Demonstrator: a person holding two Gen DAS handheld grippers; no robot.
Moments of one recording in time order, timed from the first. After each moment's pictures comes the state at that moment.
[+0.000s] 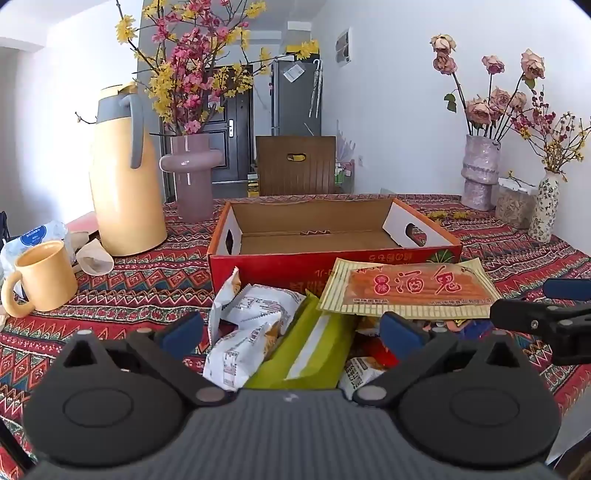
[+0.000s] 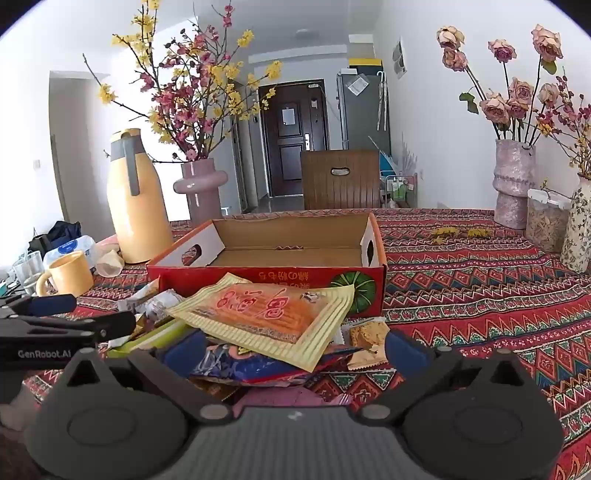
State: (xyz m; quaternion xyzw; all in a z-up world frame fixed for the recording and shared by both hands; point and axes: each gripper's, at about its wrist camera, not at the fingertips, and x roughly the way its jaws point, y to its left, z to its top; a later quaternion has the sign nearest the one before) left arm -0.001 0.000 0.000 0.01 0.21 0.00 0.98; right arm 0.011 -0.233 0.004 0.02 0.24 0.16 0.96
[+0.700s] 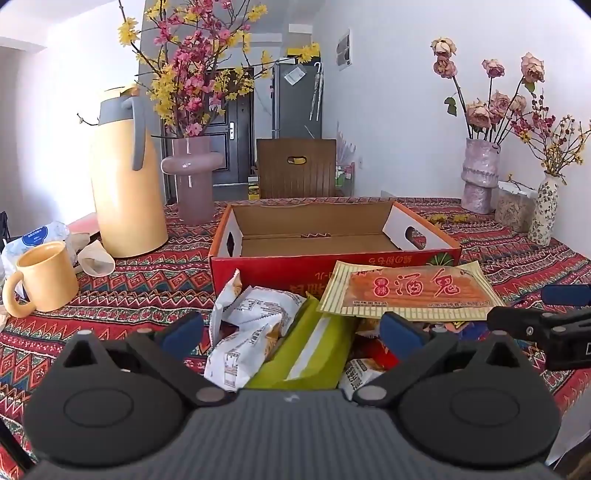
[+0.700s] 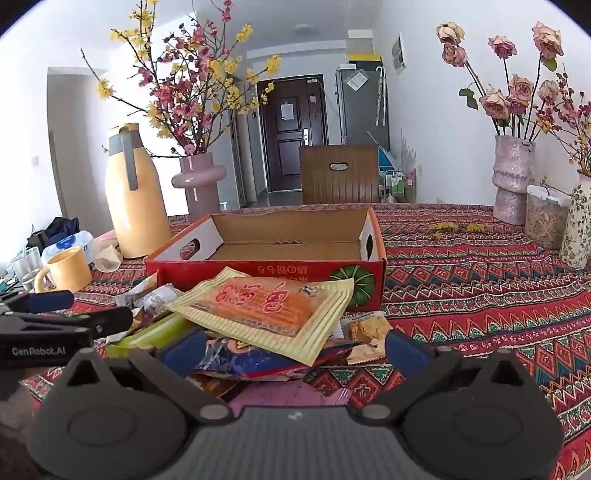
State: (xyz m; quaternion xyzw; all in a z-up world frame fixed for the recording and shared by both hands) left arm -0.003 -0.002 0.000 0.01 0.22 0.00 0.98; right arm 0.012 -0.233 0.002 0.01 0.24 0.15 0.96
